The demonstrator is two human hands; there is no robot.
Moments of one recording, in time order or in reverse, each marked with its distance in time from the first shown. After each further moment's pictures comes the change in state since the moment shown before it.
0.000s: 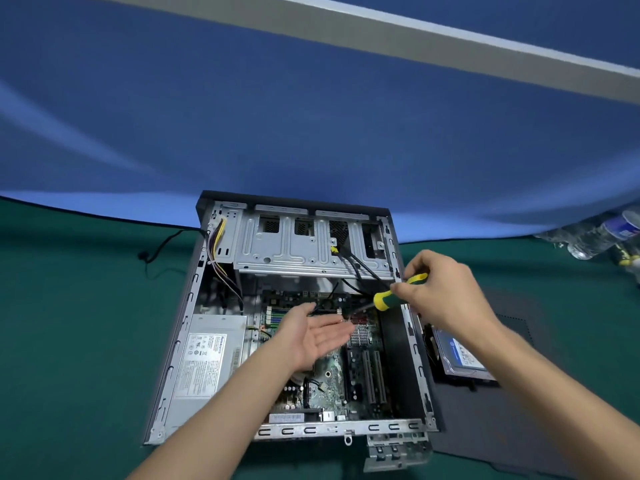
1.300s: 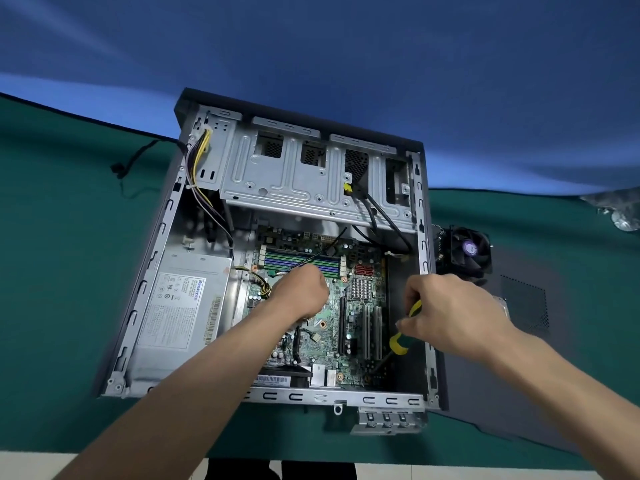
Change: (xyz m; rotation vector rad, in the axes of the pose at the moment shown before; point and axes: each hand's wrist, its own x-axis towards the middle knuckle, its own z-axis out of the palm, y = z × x) left_hand 0.053 -0.015 -0.022 1.472 0.250 0.290; right_hand -0.001 0.032 0.036 -0.589 -0.508 -0.123
